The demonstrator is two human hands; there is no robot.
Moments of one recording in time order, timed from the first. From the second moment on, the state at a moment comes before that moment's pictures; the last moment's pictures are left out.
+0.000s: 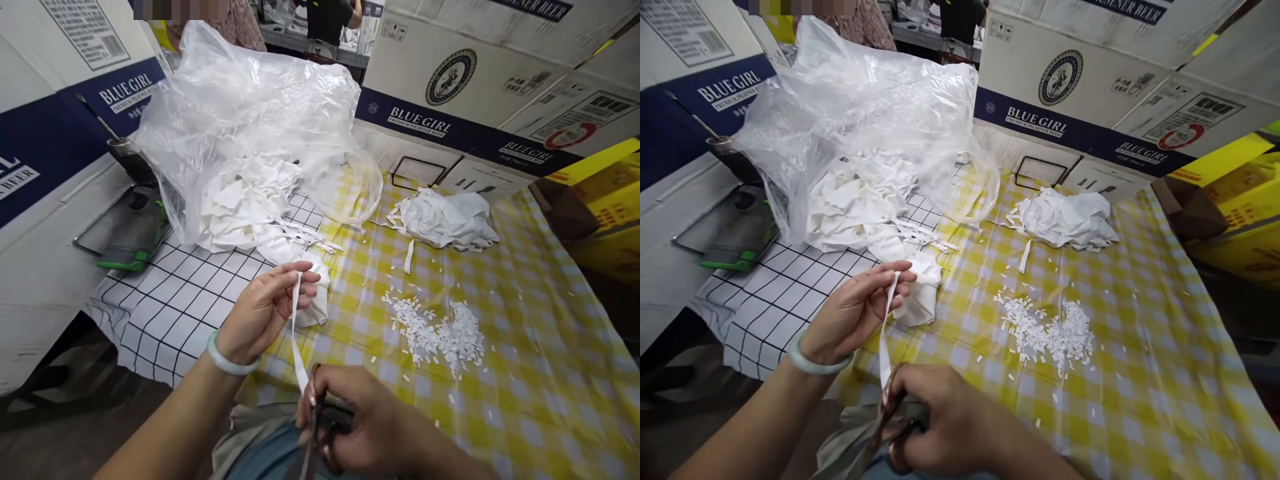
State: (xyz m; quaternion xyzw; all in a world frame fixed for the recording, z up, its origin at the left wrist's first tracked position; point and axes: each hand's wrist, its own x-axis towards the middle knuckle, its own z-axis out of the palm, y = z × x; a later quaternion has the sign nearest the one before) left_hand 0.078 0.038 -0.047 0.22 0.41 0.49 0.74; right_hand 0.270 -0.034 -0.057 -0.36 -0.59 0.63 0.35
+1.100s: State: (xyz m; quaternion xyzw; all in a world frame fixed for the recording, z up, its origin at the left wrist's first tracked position) left_hand 0.123 0.029 -0.038 0.65 0.45 0.39 0.47; right_hand 0.281 -0.005 -0.094 -0.51 -0.36 0.56 0.54
